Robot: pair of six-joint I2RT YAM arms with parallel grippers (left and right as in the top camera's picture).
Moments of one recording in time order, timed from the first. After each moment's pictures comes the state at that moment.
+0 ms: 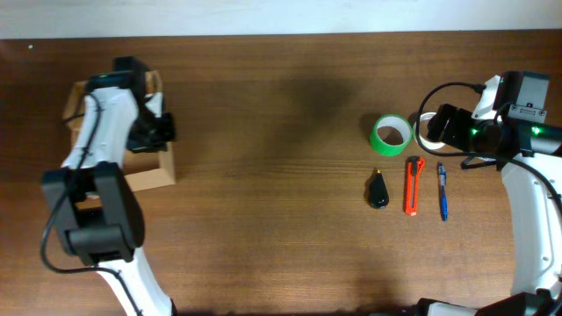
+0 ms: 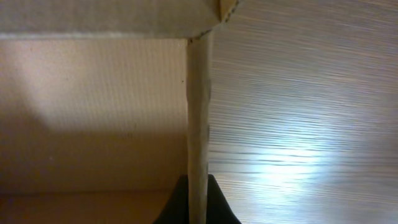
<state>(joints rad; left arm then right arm) 0.07 2.06 1.68 -1.15 0.04 -0.08 -0.24 1.46 1.32 -0.91 -0.13 0.18</state>
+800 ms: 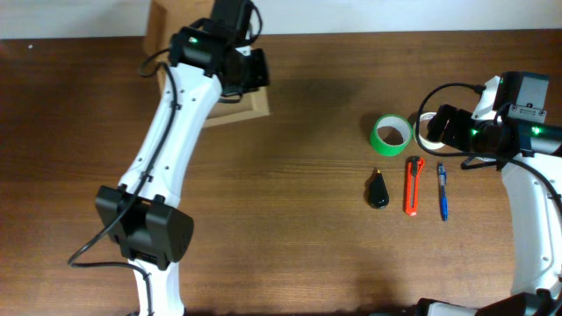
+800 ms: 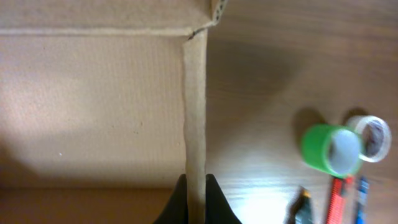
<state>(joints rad) -0.36 2.08 2.20 -1.18 0.10 -0.47 -0.24 1.46 1.32 -0.91 -0.13 0.18</state>
